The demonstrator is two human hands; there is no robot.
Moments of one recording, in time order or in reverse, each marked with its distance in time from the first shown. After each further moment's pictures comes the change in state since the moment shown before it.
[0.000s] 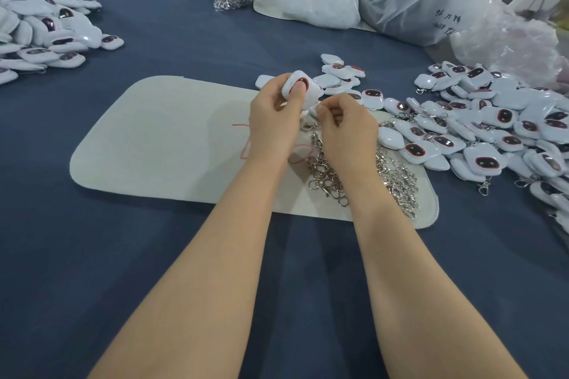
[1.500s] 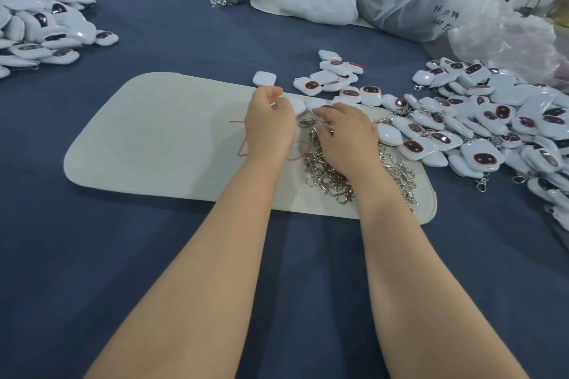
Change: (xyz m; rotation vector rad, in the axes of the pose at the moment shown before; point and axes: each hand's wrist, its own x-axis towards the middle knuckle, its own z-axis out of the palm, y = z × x) left_hand 0.011 -0.017 0.002 0.210 0.084 -0.116; right_hand 0.007 0.029 -0.003 -0.510 -0.306 0.030
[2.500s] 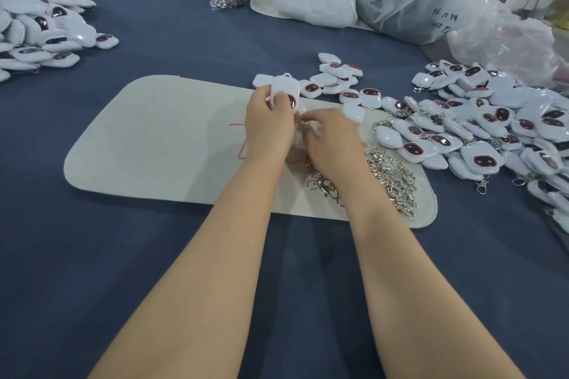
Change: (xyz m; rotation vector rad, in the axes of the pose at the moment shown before) left_hand -0.003 0.010 -0.002 -0.176 -0.012 -0.050; right_hand -0.009 -0.026 -0.003 0.186 0.027 -0.079
